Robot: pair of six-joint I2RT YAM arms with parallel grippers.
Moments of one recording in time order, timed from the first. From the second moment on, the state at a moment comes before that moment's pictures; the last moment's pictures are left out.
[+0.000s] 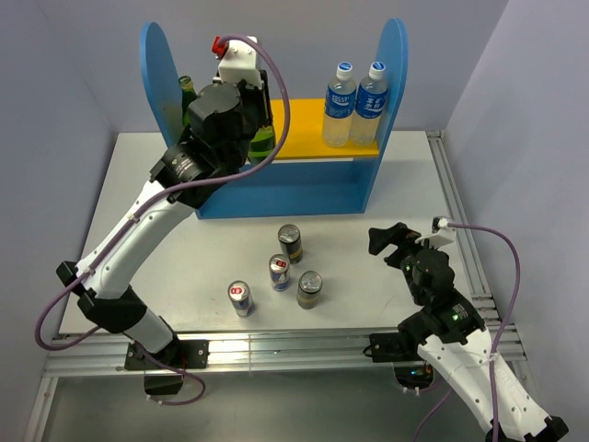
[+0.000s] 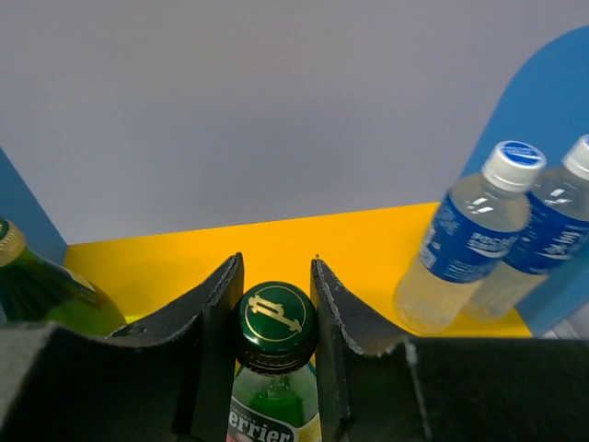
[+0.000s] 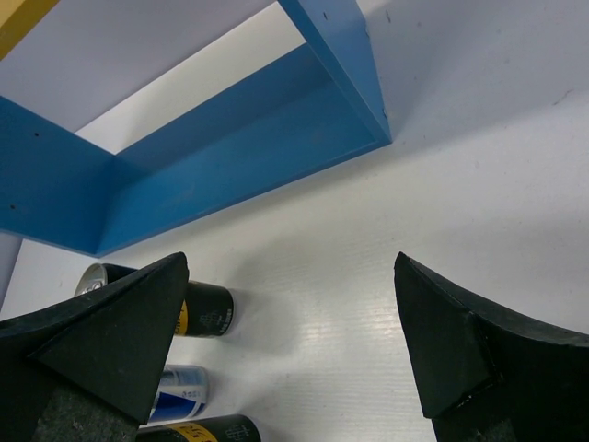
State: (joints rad) left arm -0.84 1.58 2.04 -0.39 -0.65 -0.05; right arm 0.48 0.30 0.45 -0.42 0.39 0.67
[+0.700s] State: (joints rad) left arm -0.62 1.78 2.13 -0.40 -0.61 -0.05; right arm 0.48 0.29 0.43 -0.41 0.37 0.67
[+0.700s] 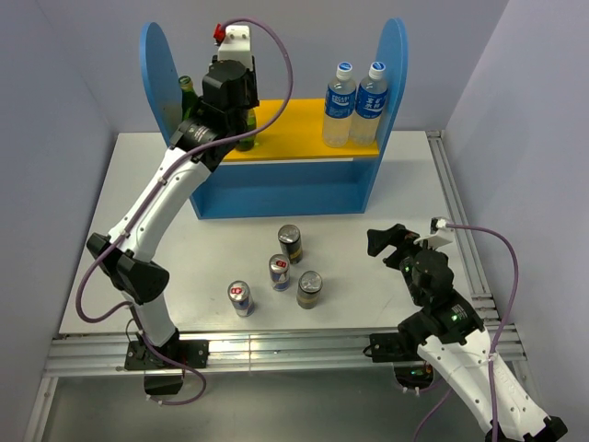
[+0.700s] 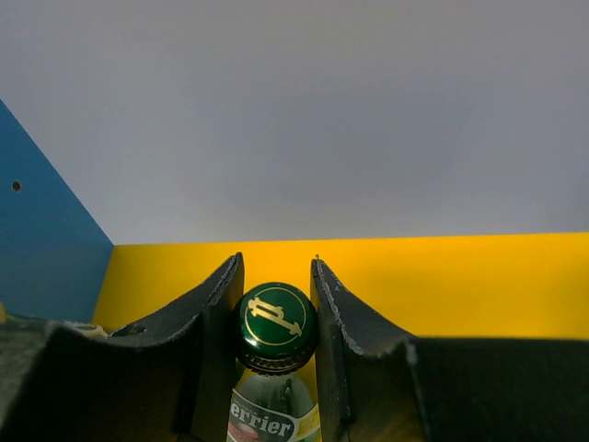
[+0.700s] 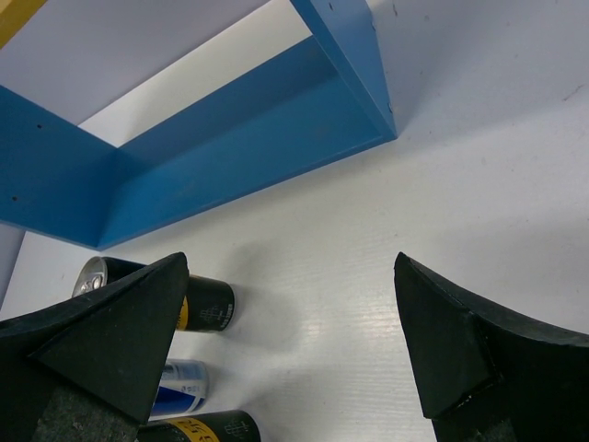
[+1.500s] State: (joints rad) left arm -0.55 1.67 1.89 -0.16 -0.66 -0.08; right arm 0.48 0.29 0.43 -0.40 0.37 0.67
